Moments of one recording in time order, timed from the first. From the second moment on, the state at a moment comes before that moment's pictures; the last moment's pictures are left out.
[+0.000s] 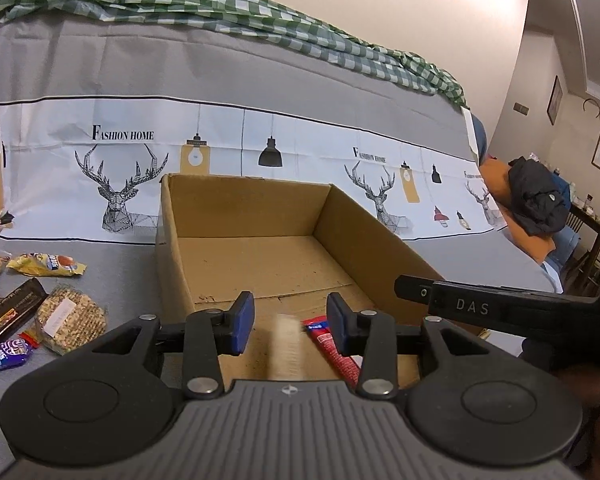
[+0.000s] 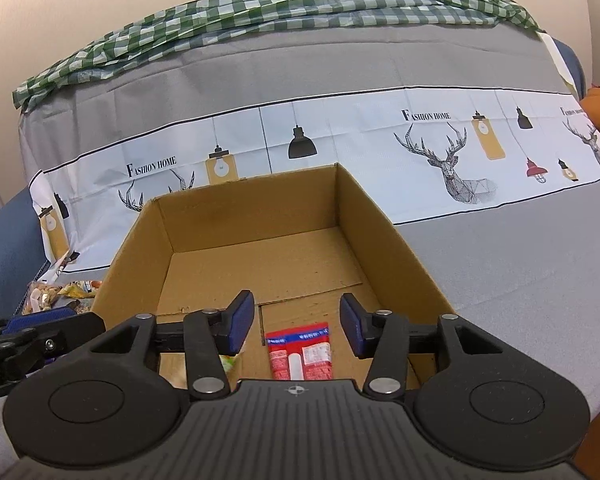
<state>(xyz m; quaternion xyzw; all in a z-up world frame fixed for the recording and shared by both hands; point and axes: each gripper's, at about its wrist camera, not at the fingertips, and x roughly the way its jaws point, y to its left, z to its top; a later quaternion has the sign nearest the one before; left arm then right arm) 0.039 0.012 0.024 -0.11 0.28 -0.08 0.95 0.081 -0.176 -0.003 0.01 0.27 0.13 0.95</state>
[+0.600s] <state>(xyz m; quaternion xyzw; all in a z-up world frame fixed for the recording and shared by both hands) 0.014 0.056 0.037 -0.15 0.28 -0.07 0.95 0.059 -0.119 0.005 0.01 0.27 0.16 0.95</state>
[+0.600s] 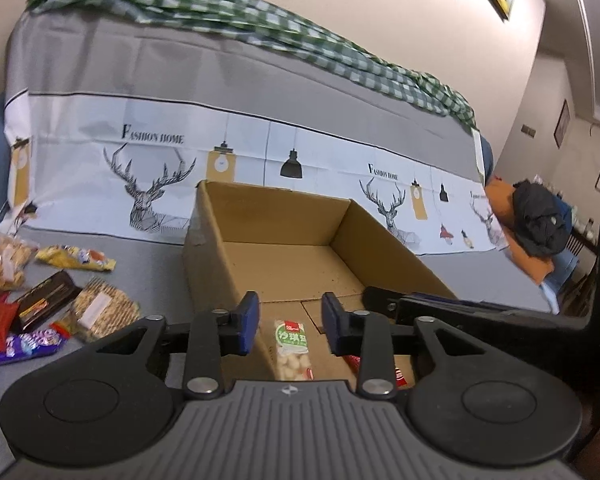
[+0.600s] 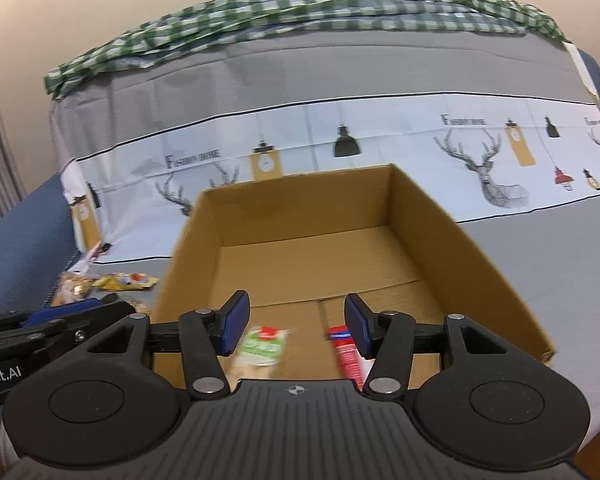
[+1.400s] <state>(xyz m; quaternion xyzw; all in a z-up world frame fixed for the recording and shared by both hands) 0.018 0.206 0.045 -0.29 0.34 0.14 0.88 0.033 -0.045 0.012 0.07 0.28 0.23 0.93</state>
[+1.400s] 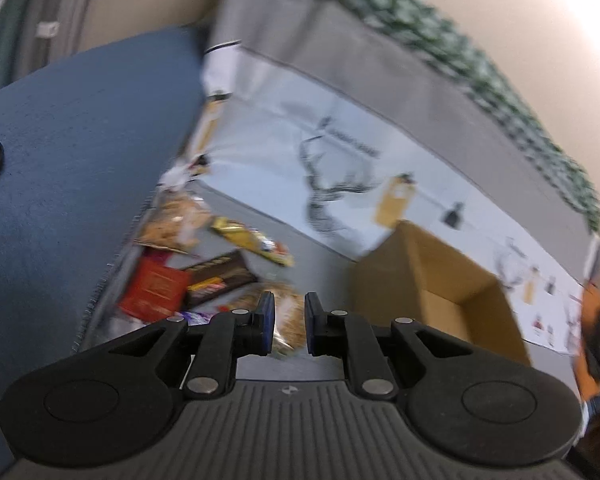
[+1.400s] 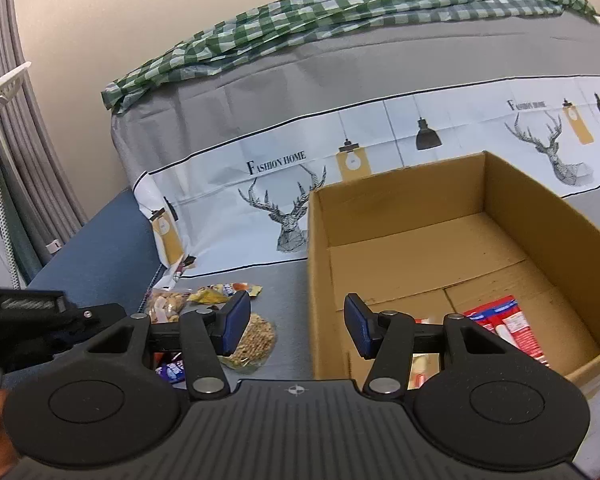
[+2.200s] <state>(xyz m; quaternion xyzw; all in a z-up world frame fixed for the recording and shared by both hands) 0.026 0.275 -0.007 -0.38 0.35 0.24 0.82 0.099 0.099 -0.027 0.01 0.37 0.34 0.86</state>
